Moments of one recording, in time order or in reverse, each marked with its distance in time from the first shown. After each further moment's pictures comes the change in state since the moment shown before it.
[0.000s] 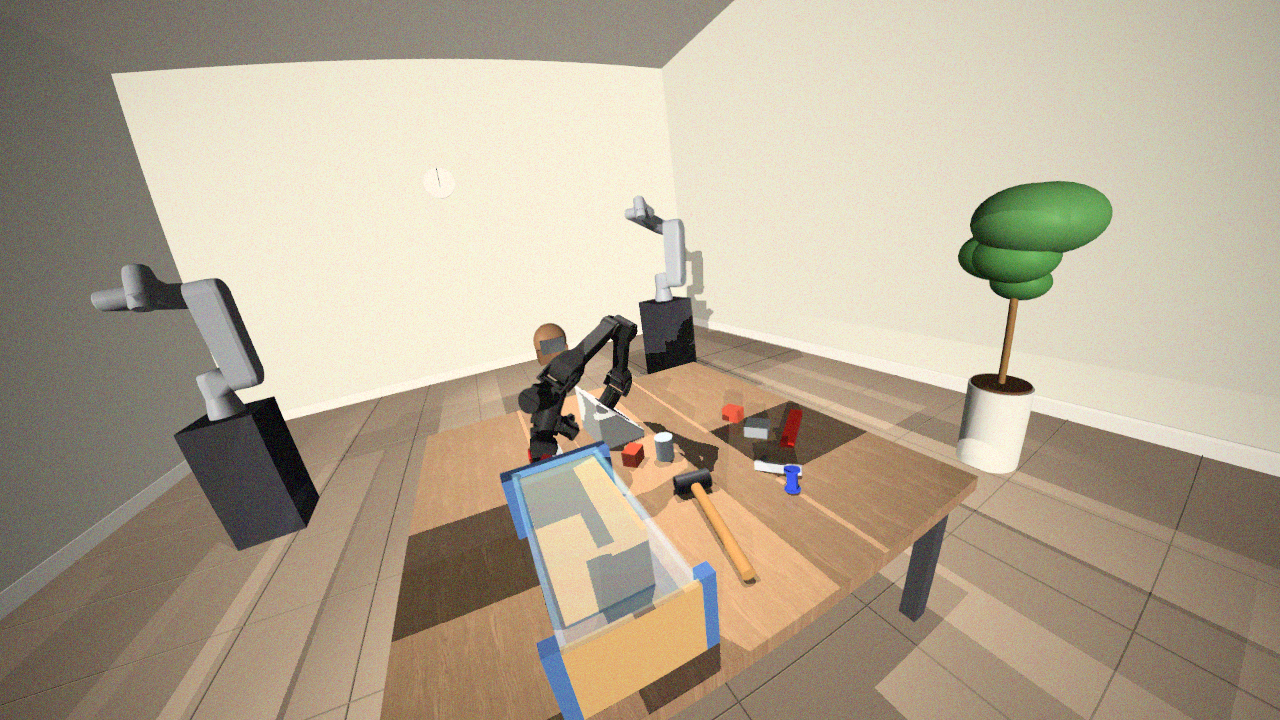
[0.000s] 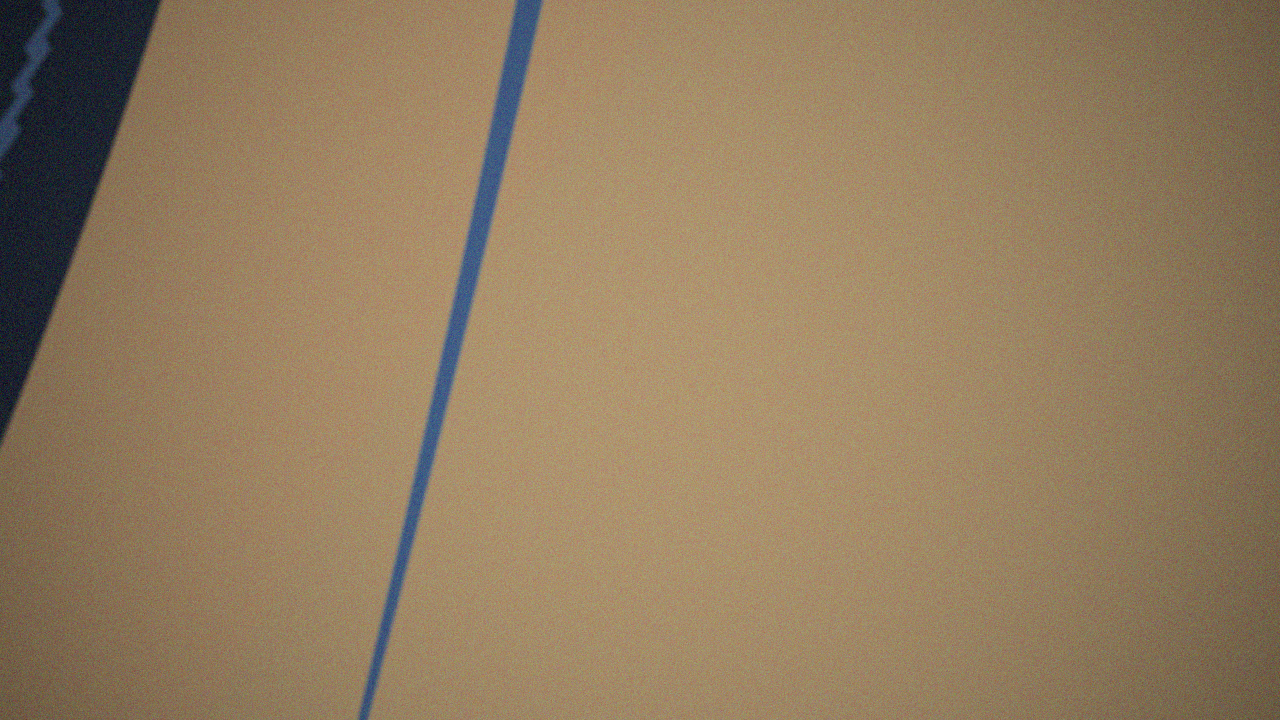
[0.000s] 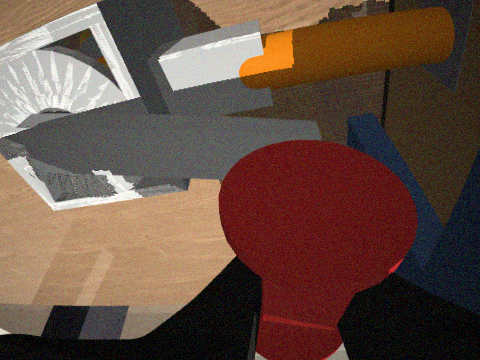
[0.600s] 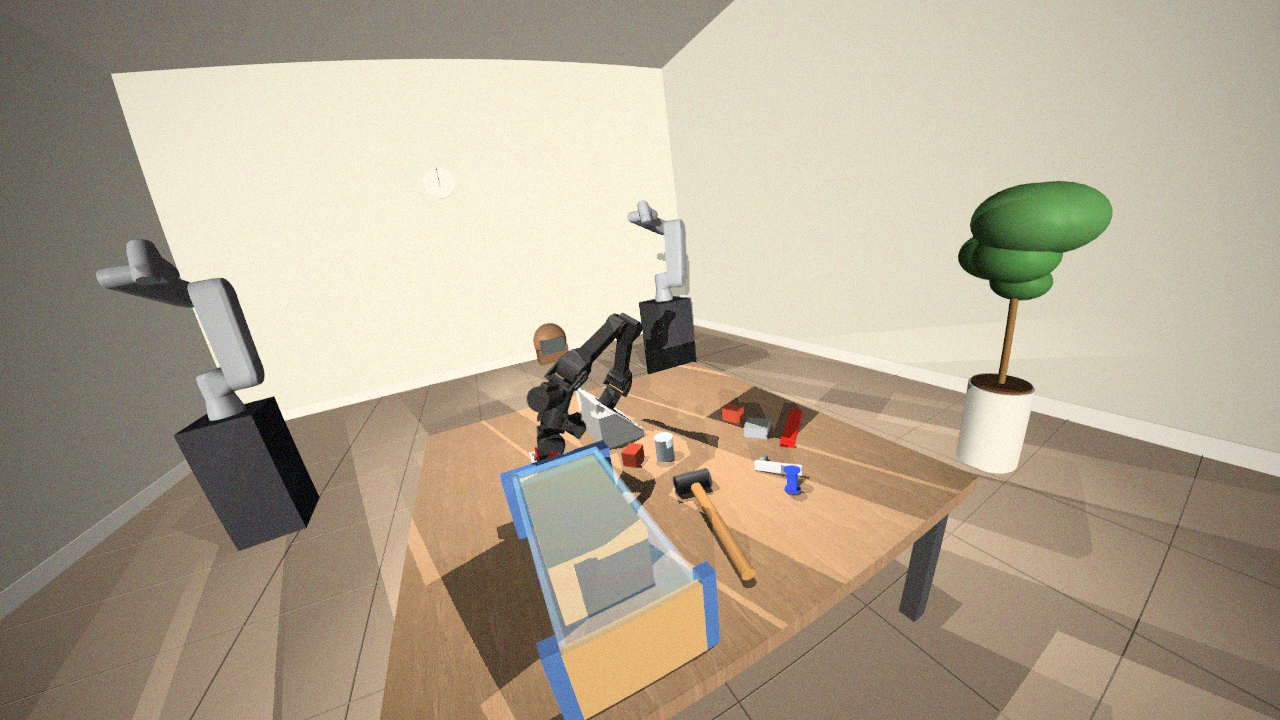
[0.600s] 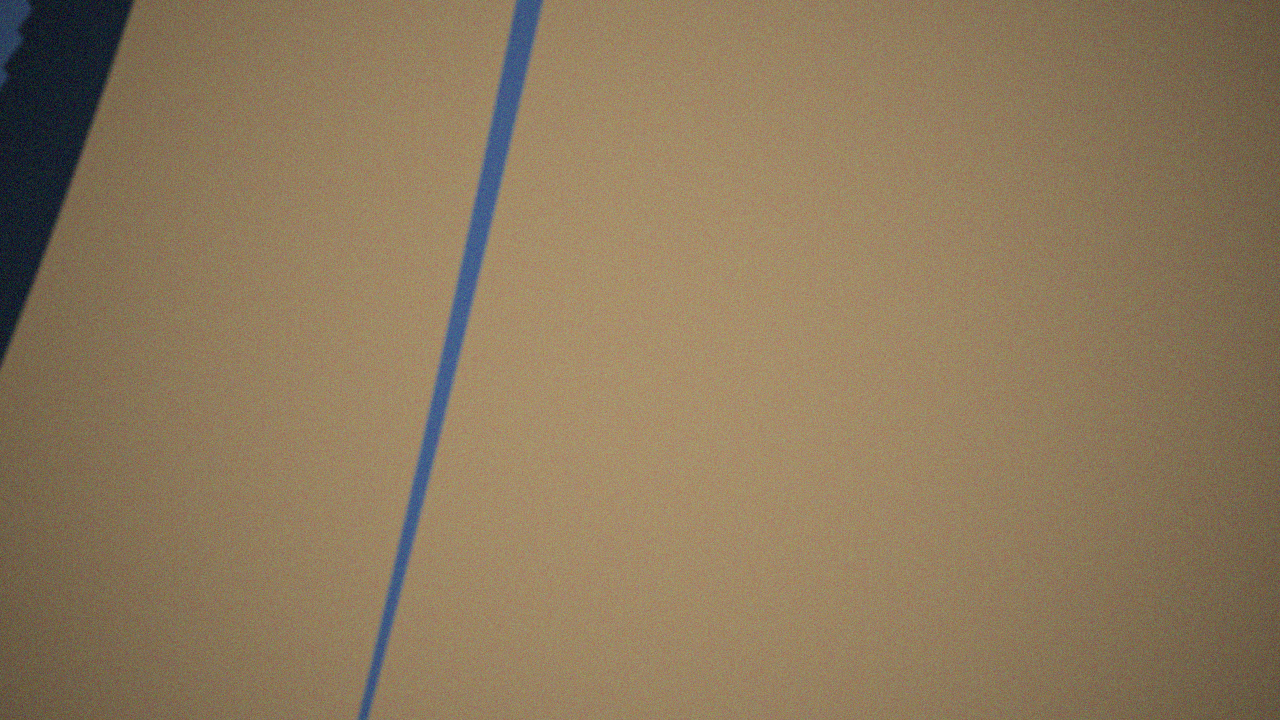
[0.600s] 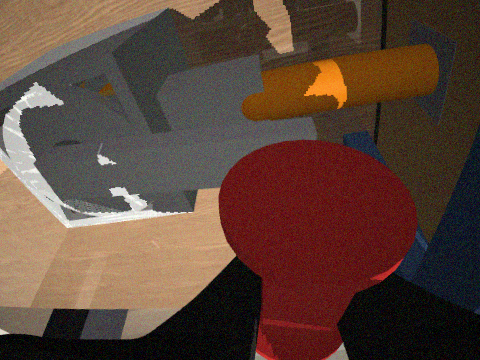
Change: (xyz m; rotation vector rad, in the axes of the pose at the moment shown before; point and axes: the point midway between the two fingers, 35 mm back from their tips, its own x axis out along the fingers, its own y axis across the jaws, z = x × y) arm -0.008 0.000 0.016 0.001 0.001 -0.004
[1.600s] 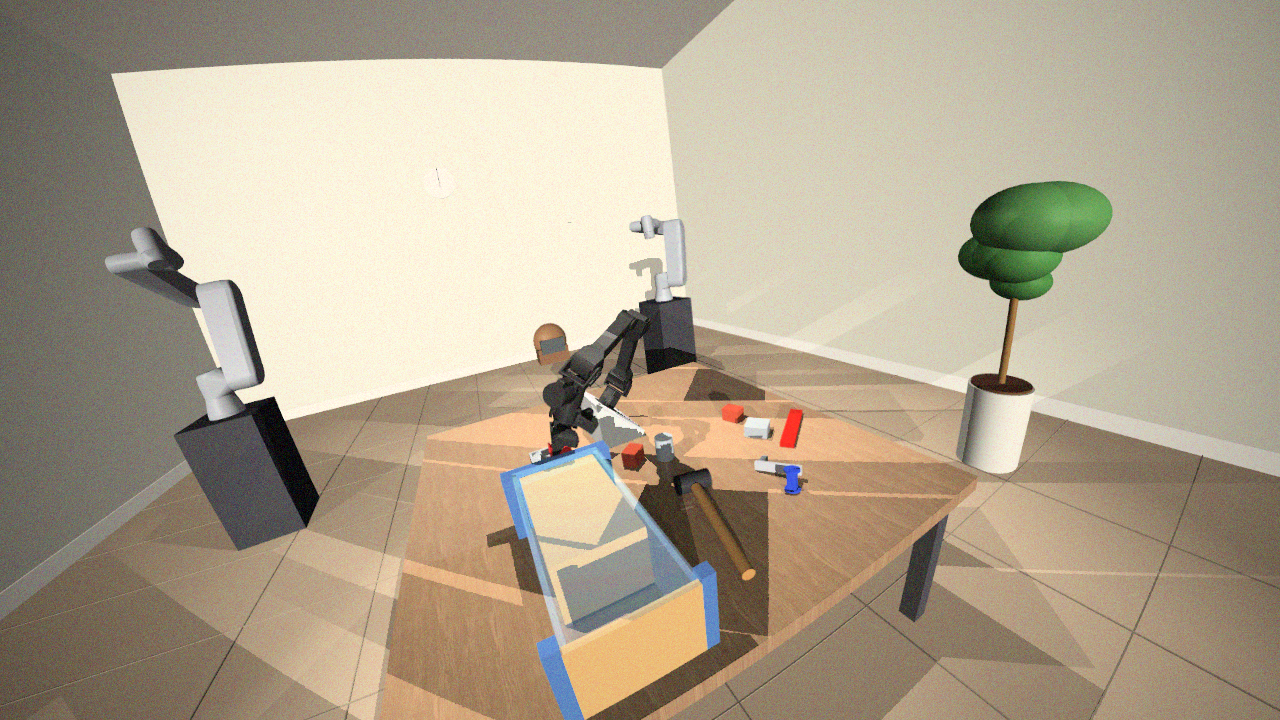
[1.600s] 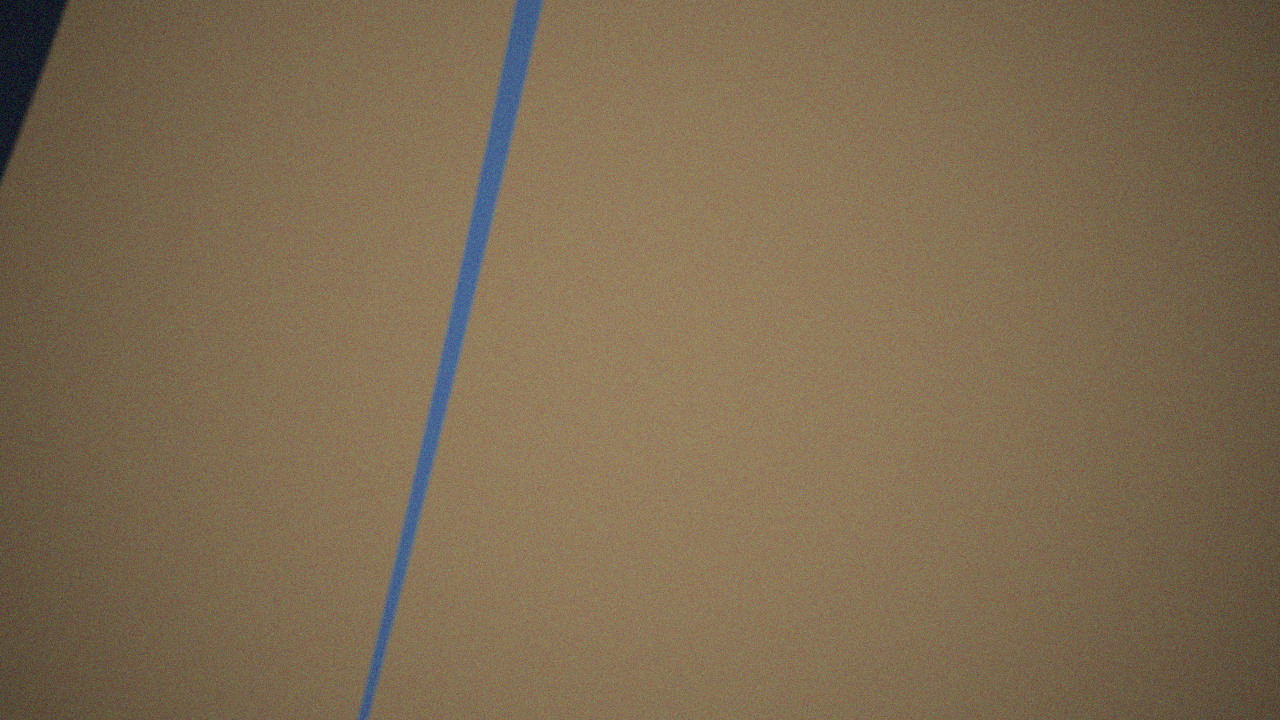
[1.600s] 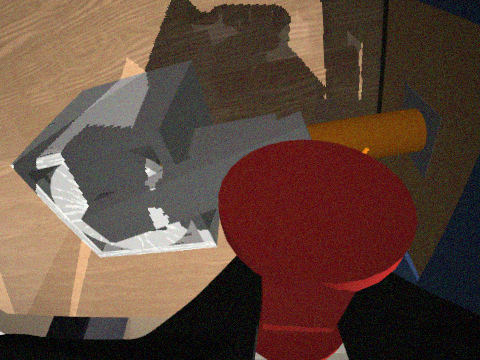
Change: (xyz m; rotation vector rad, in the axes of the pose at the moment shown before) arm -0.014 0.010 0.031 -0.004 -0.010 -0.002
